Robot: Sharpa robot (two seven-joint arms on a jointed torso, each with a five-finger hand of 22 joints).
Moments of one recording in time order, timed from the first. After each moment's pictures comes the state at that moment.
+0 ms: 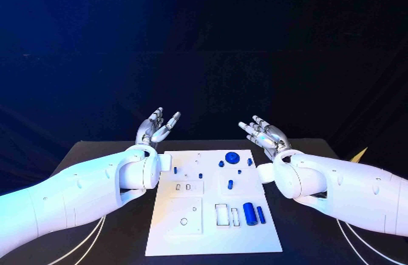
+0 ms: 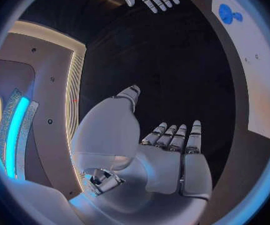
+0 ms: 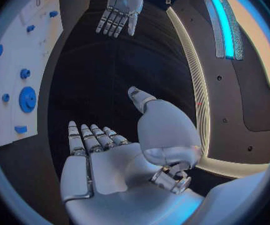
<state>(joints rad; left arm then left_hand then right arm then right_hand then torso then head) 1.13 -0.66 -0.02 1.32 0.01 -0.65 0.49 1.27 -0.07 0.18 0.28 0.22 0.12 0.13 0.02 0.05 0.08 0.17 0.01 0.01 0.11 0.17 0.02 0.02 0.14 0.16 0.27 0.02 0.03 1.17 -0.74 -0.12 1.43 -0.04 -0.54 0.40 1.02 -0.03 0.37 0.07 0.12 0.04 0.12 0.01 0.01 0.07 0.24 0.01 0.01 0.07 0.22 0.01 0.02 0.10 0.13 0.28 0.02 0.02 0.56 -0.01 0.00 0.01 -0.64</state>
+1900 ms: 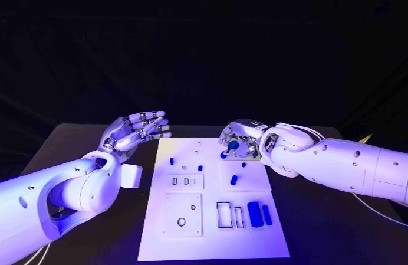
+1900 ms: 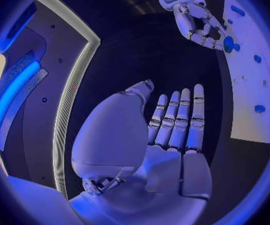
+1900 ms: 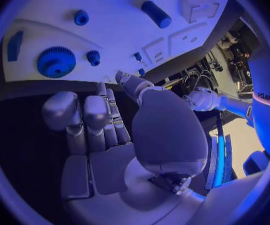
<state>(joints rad) 1.20 -0.94 0.01 1.71 -0.02 -0.43 0.47 1.48 -0.12 0.31 0.22 0.22 0.75 0.20 0.24 0.21 0.94 0.21 0.11 0.07 0.88 0.17 0.23 0.19 0.17 0.82 0.27 0.36 0.15 1.33 -0.74 -0.16 1.36 -1.45 -0.32 0.00 1.27 -0.23 0.51 0.02 0.16 0.96 0.16 0.23 0.23 1.16 0.09 0.07 0.10 1.46 0.00 1.16 1.02 0.10 1.40 0.10 1.22 1.04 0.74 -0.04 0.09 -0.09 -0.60</state>
